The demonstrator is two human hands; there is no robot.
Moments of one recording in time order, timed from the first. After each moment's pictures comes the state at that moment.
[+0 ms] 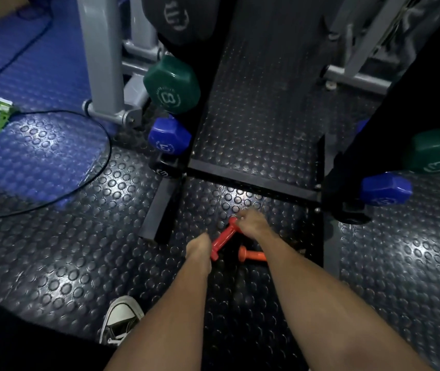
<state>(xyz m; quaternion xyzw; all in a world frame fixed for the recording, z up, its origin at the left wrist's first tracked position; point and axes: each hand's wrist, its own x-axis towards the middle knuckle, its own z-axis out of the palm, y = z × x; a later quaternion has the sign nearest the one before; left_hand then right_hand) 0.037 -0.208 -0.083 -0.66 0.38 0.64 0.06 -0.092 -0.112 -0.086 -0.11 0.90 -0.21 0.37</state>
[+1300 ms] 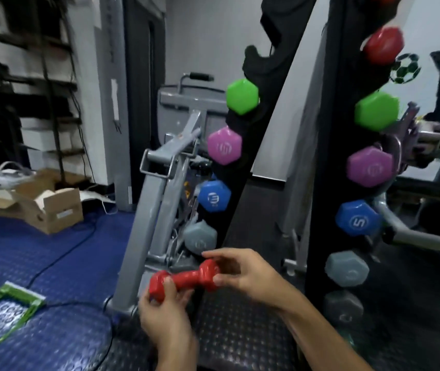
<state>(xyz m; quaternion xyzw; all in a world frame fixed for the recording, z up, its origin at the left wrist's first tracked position) 0.010 -0.260 0.334 -0.34 0.24 0.75 -0.51 -0.086 -0.143 0.412 -0.48 0.73 -0.45 0.16</state>
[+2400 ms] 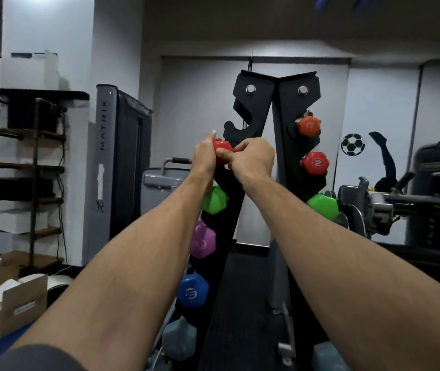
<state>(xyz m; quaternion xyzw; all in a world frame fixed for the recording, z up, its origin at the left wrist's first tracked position) -0.115 -0.289 0.772 -0.02 0.59 0.71 -0.38 -0.124 -0.191 0.773 -0.23 0.73 -0.58 -0.29</state>
